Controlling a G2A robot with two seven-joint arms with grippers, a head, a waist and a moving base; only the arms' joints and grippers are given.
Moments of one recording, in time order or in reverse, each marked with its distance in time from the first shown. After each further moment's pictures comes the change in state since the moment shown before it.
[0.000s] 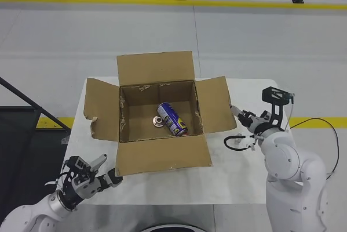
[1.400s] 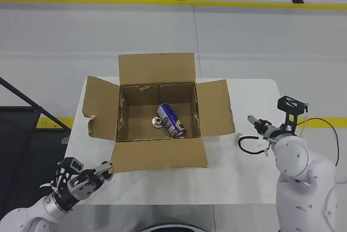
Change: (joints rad) left arm 0.019 0.011 -0.035 0.022 0.007 -0.048 -0.022; right arm -0.029 0.033 0.105 0.052 -0.104 0.055 0.117
